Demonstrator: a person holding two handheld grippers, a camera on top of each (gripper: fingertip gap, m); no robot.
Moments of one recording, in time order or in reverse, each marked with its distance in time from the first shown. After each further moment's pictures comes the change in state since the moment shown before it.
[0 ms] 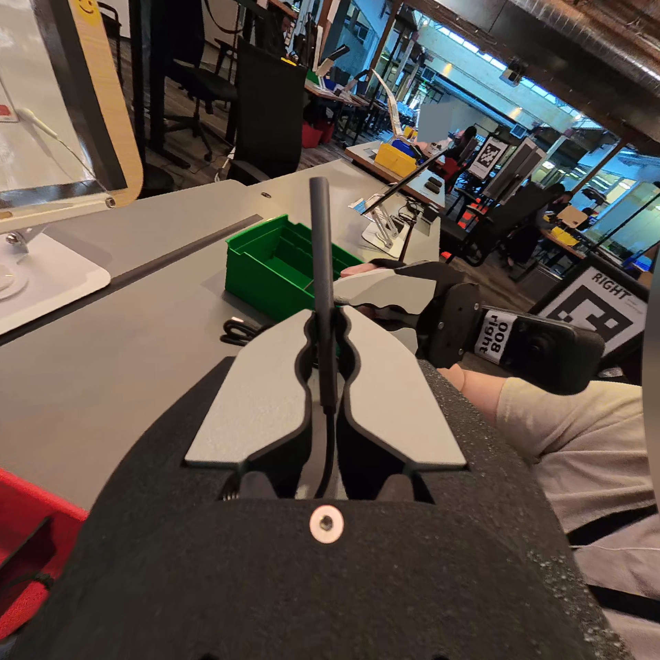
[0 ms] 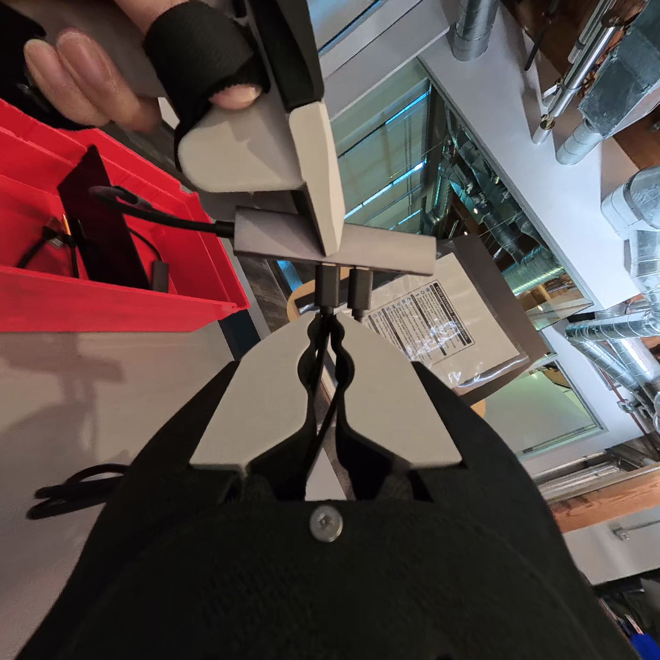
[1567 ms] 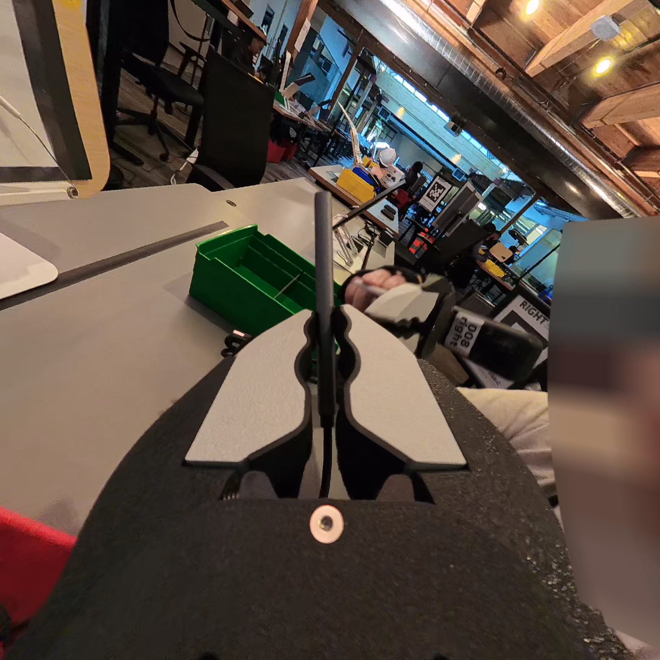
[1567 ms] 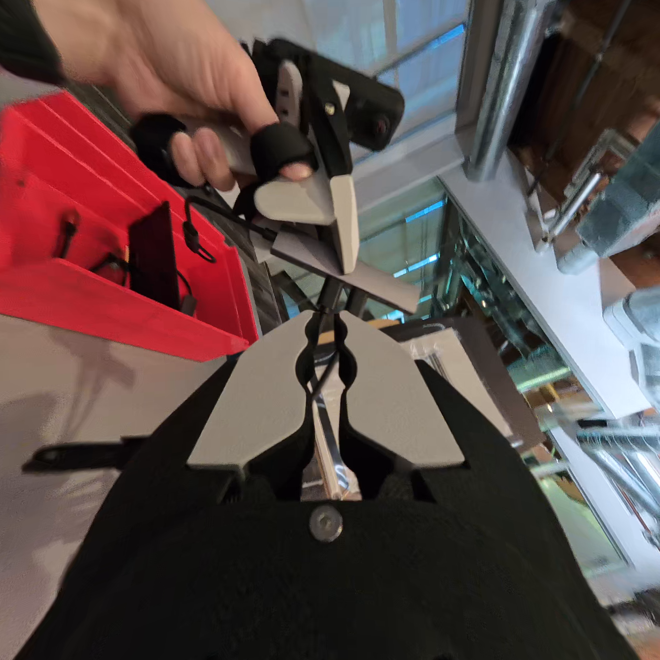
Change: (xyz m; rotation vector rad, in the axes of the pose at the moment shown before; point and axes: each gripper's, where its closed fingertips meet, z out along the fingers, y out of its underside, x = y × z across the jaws) left arm -0.001 -0.009 -0.010 0.056 0.122 -0.127; right arm -0.001 -0.027 -0.026 0.242 -0.101 -0.114
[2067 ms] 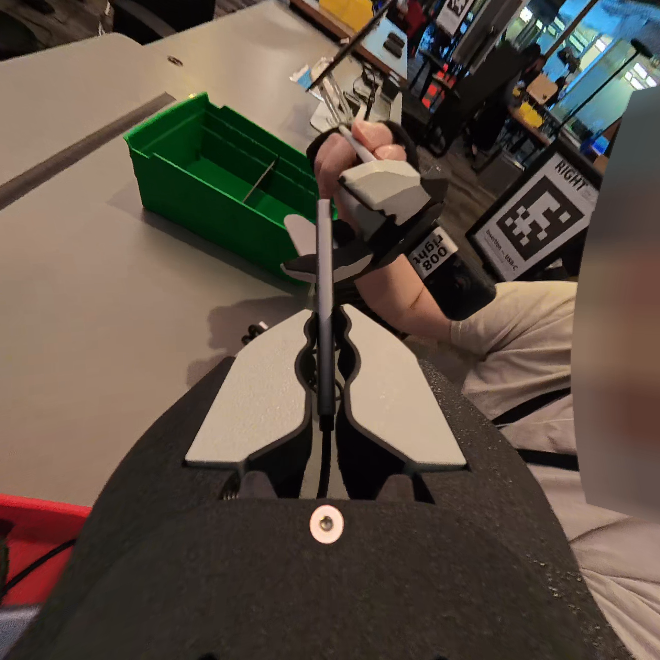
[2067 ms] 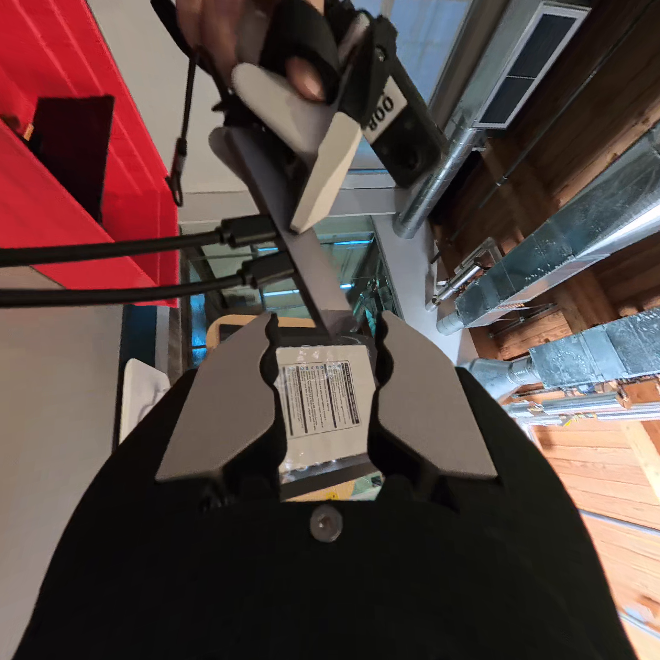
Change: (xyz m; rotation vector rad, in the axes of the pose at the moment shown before) left arm 0.024 0.057 0.013 -0.374 0.025 0.108; right arm 0.004 0.014 -0.012 0.022 0.136 -0.429
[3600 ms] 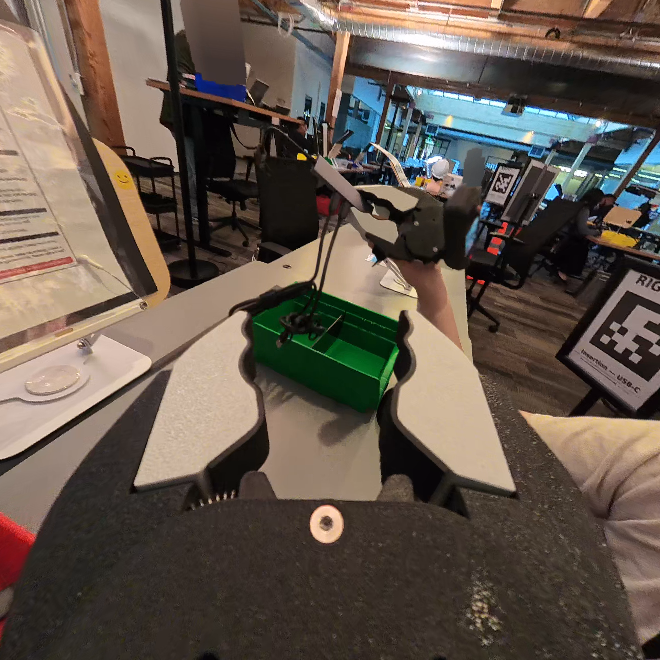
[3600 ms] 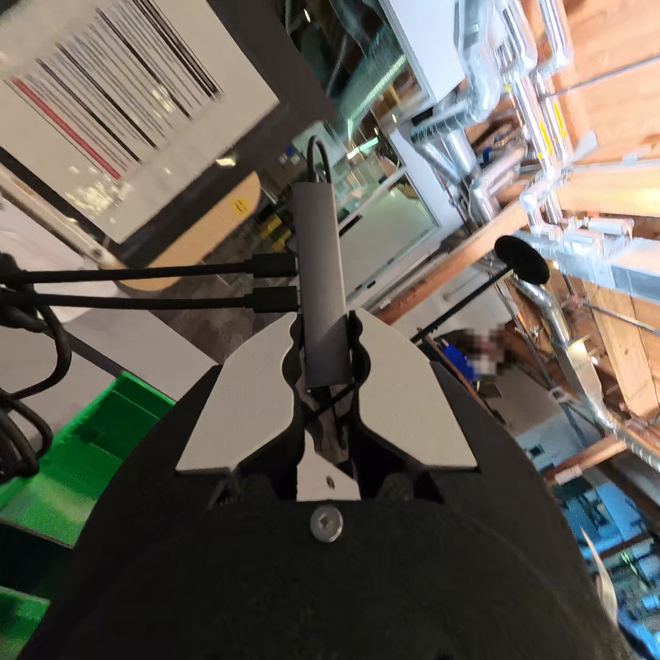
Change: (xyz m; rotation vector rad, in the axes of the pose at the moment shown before) left arm 0.021 -0.073 -0.029 0.474 -0.256 0.218; right arm 0.105 0.218 -0.140 -0.884 0.253 0.459
